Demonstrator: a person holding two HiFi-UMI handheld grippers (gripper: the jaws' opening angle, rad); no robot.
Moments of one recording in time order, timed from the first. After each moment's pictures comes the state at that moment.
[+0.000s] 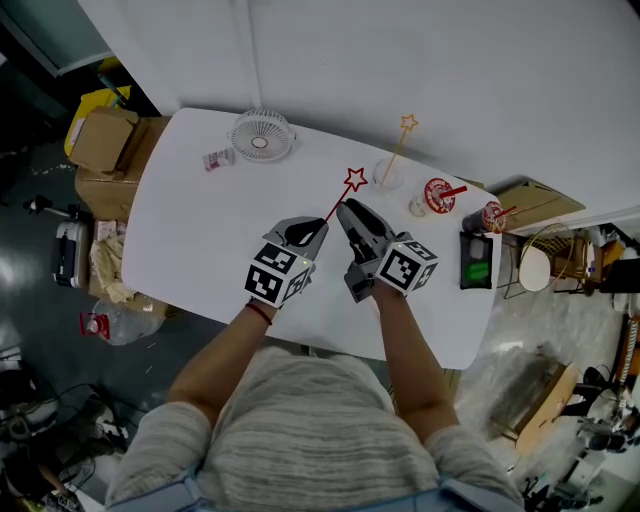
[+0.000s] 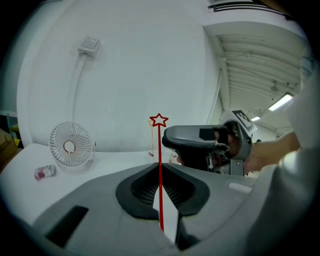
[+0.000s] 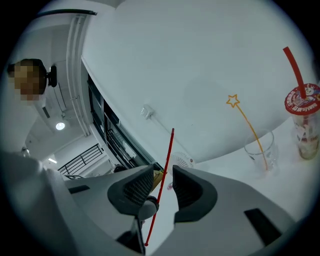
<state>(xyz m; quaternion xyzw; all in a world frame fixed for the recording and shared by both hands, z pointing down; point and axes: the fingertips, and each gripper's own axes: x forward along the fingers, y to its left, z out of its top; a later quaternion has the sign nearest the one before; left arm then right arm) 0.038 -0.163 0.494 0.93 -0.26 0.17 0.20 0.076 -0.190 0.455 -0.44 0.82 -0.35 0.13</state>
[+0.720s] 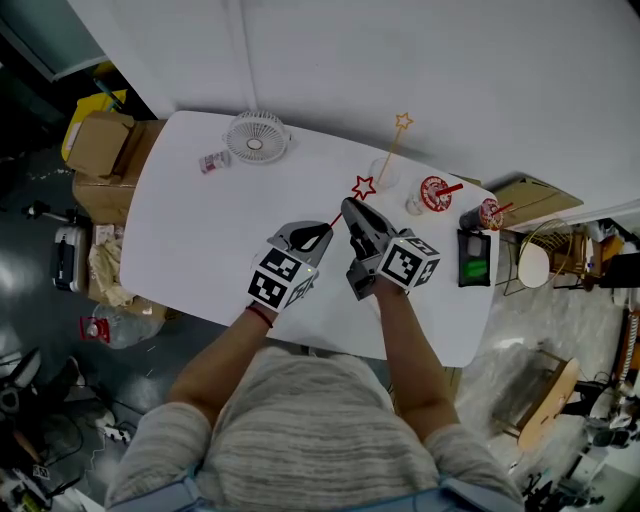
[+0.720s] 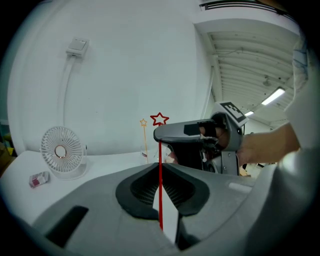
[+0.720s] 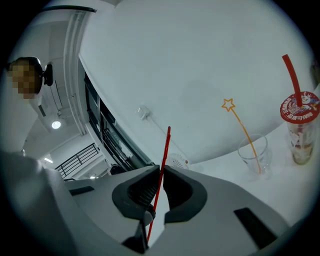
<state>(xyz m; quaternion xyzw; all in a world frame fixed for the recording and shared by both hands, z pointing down) 0.056 -0.150 0.492 0.94 -0.23 0.18 0.17 0.090 -0.193 0.454 -0.46 0.81 -0.35 0.12</state>
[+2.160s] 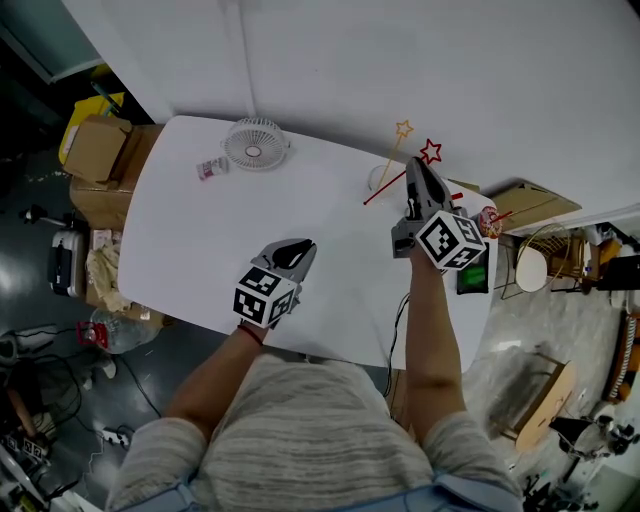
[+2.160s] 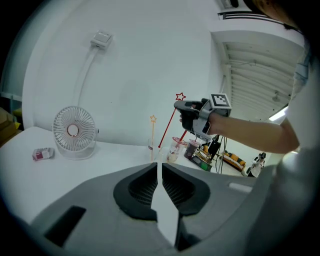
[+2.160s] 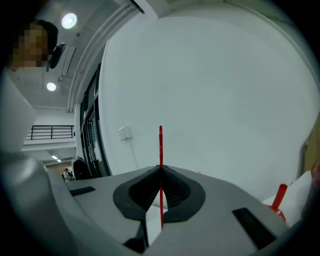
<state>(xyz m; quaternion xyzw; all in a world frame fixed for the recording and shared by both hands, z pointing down) 0.024 -0.146 0.513 0.92 -0.25 0.15 0.24 0.214 -0.257 0.381 -0.62 0.77 -0.15 0.09</state>
